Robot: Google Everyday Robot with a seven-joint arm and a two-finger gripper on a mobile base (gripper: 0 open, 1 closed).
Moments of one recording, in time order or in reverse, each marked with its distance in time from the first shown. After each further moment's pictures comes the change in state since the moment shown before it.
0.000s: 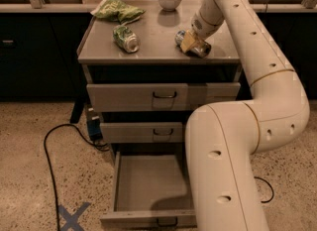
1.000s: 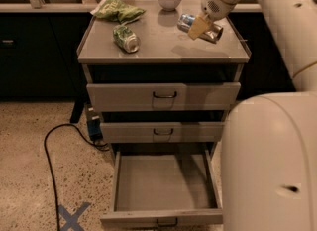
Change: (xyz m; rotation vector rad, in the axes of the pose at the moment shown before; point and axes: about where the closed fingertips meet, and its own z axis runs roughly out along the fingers) arm -0.003 0.041 -0.101 -0.021 -0.055 -0.292
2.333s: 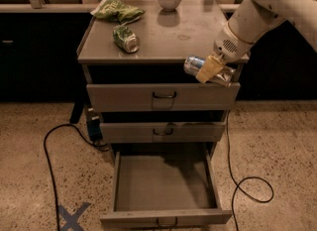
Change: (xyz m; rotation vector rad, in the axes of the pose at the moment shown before) arm 0.103 0.117 -0.023 -0.188 0.100 0.036
